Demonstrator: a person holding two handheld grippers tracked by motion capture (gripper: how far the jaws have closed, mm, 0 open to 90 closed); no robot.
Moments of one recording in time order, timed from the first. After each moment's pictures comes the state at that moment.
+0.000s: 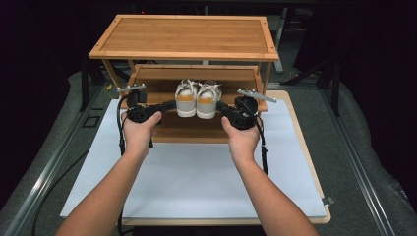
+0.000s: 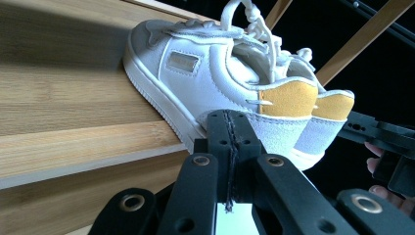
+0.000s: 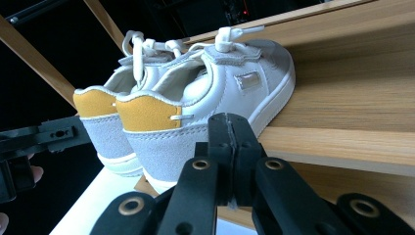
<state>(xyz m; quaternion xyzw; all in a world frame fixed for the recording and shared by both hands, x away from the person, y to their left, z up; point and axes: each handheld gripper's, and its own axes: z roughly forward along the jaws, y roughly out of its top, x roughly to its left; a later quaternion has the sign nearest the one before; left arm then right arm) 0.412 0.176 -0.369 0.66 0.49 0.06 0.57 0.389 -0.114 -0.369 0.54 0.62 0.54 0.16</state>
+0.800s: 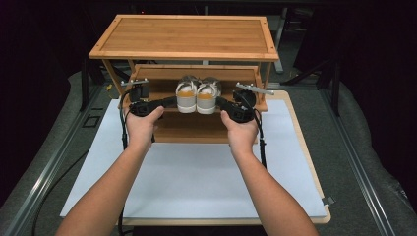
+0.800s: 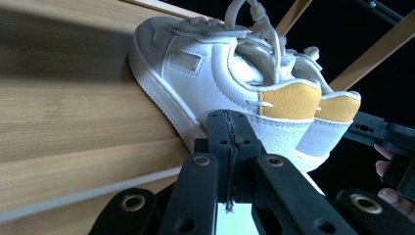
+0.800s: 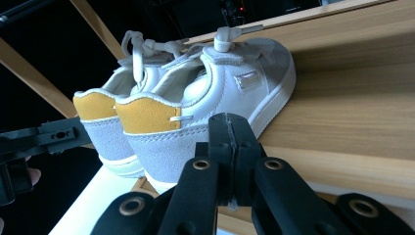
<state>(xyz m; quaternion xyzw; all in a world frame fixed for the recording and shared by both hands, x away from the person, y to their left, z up) 0.430 0.171 -0.366 0.66 0.51 0.06 0.55 0.408 -0.111 -0.366 0.55 0.62 0.54 0.16</state>
